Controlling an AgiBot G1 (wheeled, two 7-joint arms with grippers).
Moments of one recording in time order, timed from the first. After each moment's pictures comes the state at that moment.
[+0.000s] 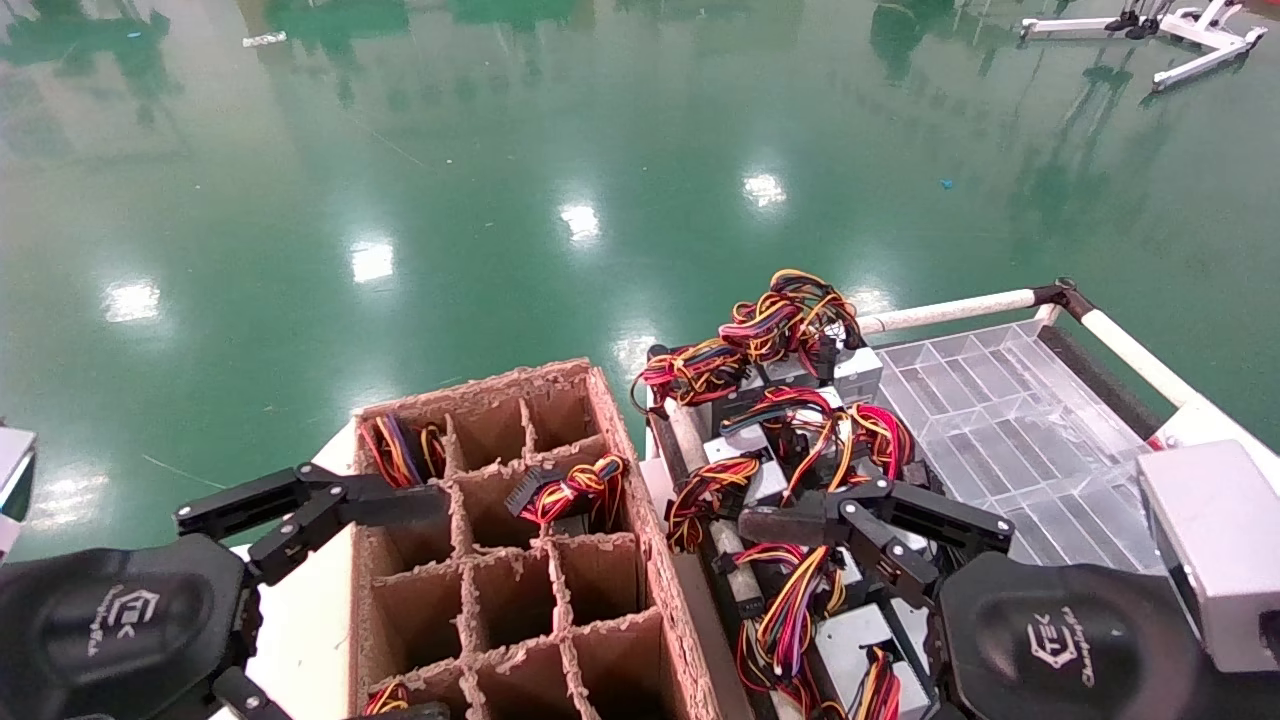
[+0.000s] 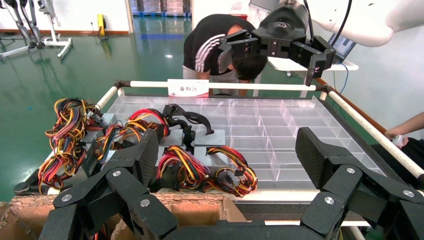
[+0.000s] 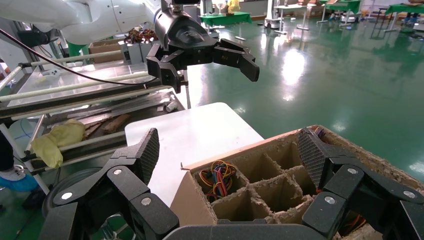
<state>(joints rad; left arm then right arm) -1.09 0.57 0.38 -1.25 0.65 1.44 -0.13 1.07 -0.61 -0.28 1.28 -0.73 -1.50 0.19</state>
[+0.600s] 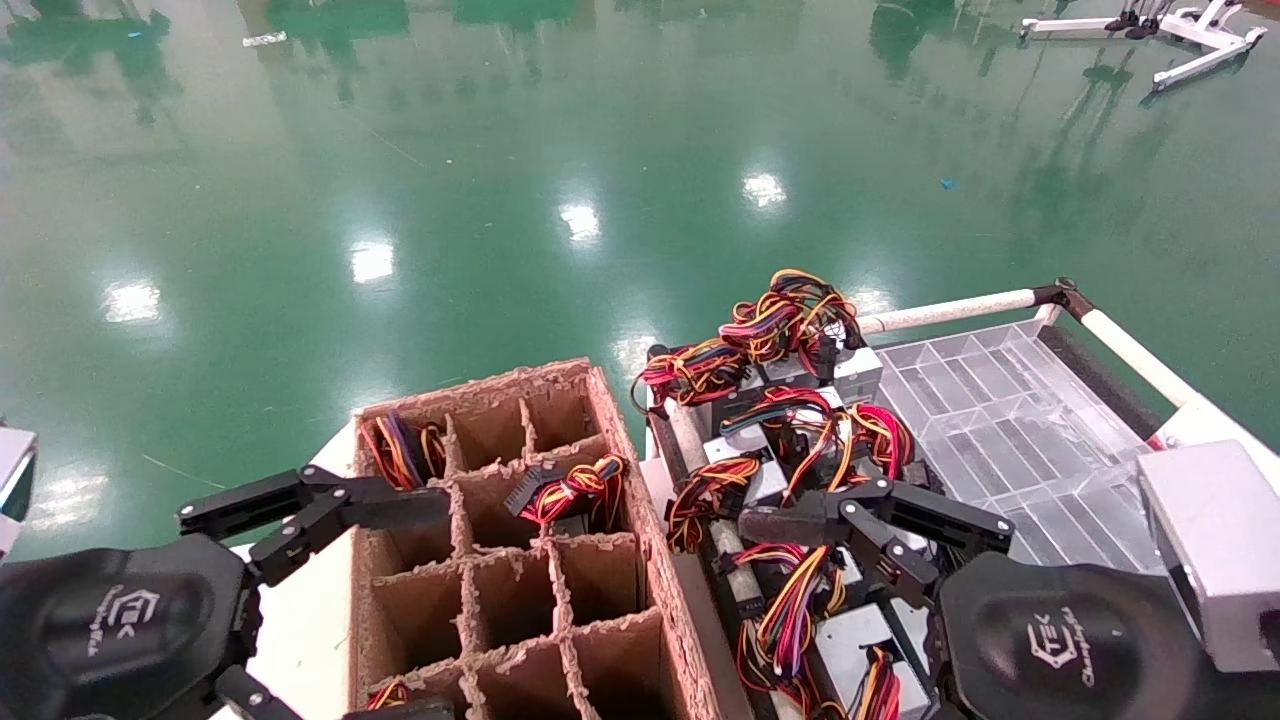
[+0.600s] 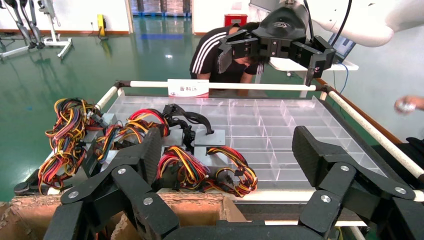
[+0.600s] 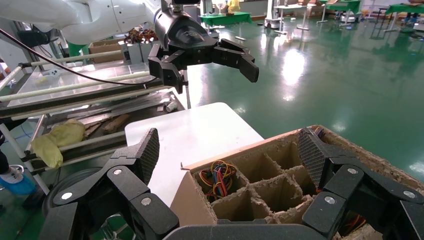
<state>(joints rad) -1.09 0.57 0.38 -1.25 0.65 1.44 -0.13 1.07 -0.61 -0.28 1.28 -0.73 -1.50 0.19</state>
